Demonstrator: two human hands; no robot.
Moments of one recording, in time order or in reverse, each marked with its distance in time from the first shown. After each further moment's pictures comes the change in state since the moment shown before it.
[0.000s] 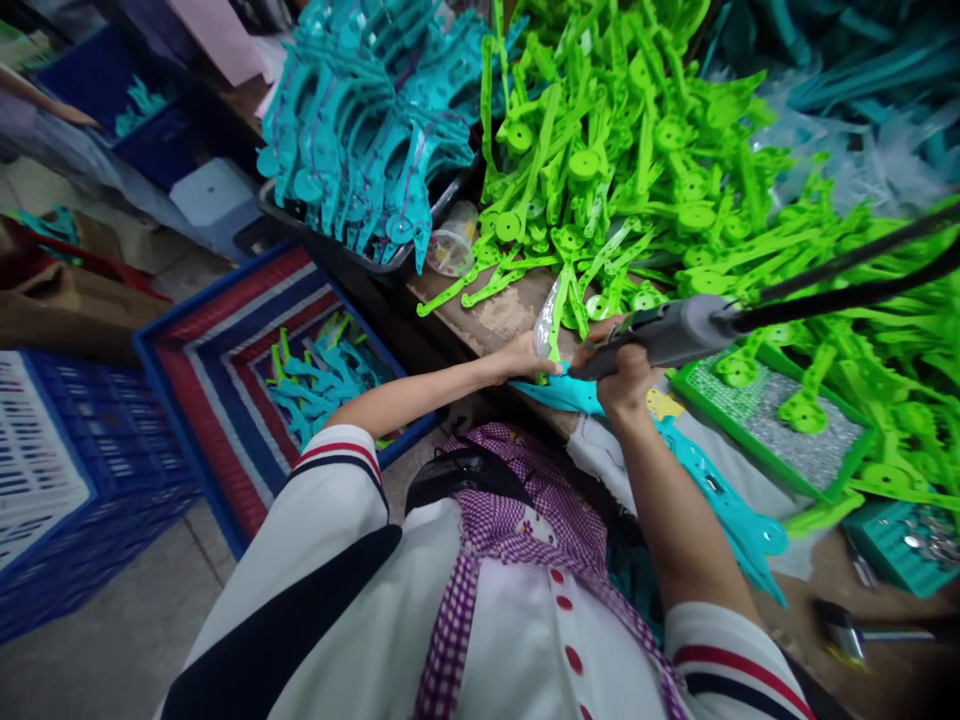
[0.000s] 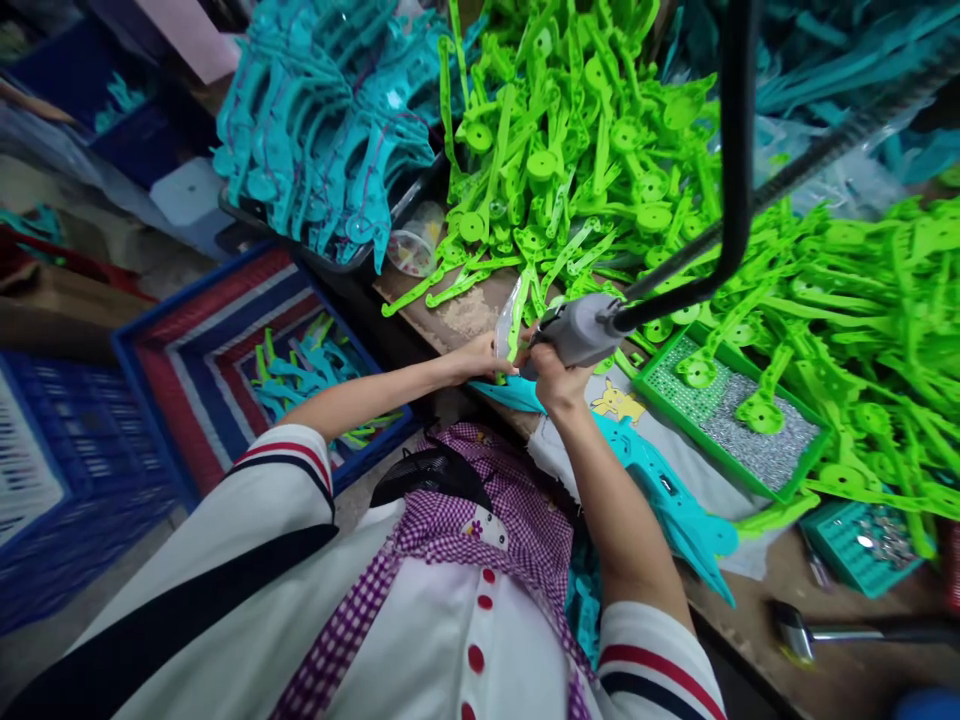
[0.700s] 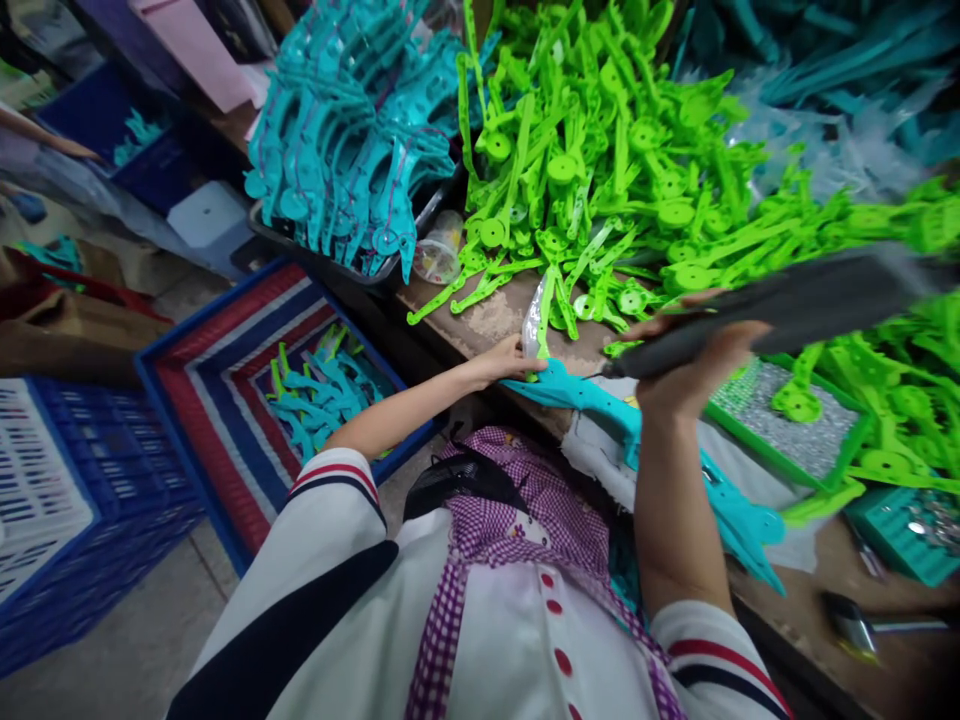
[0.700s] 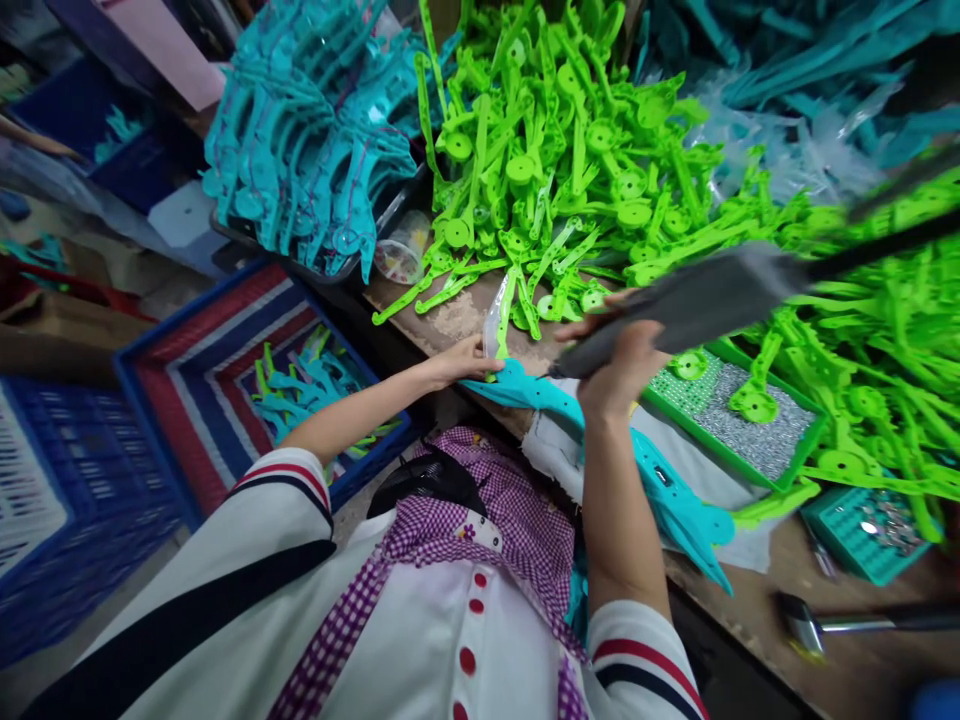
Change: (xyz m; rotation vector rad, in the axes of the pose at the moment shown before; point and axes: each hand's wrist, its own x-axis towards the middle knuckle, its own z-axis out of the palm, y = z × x) left_hand -0.014 0.012 -0.005 -0.138 0.033 -0.164; right_hand 0.016 -0.039 -0.030 0.031 0.421 -0.056
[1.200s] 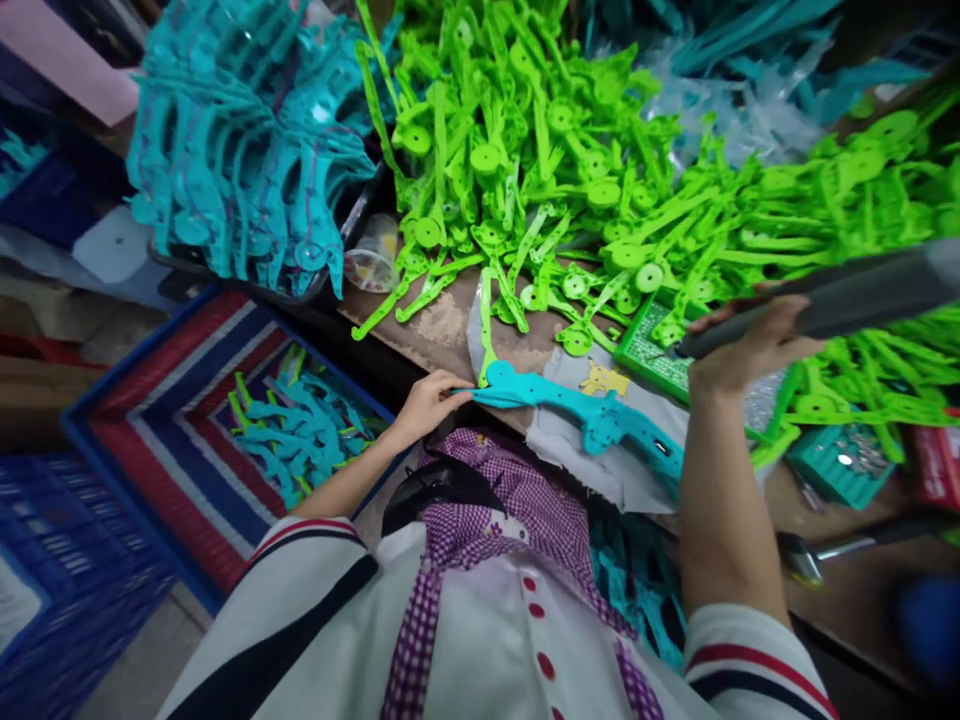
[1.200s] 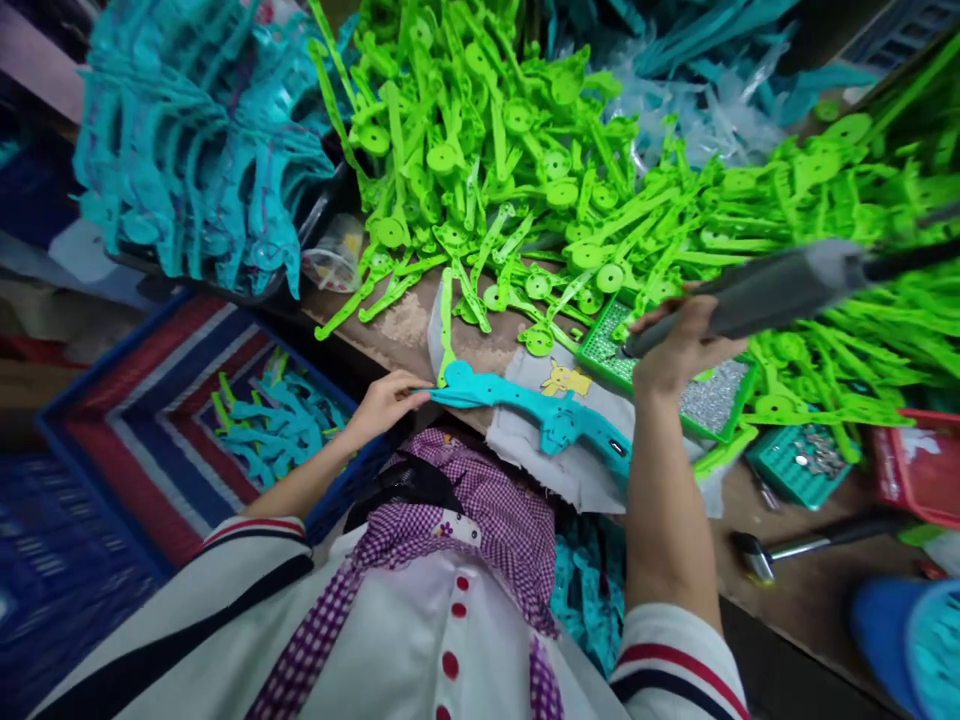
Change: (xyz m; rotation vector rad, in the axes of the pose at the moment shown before) left_hand -0.061 -0.050 -0.032 0.588 0.190 0.384; right_hand 0.073 0.012 -0.121 -0.229 0.419 -0.271
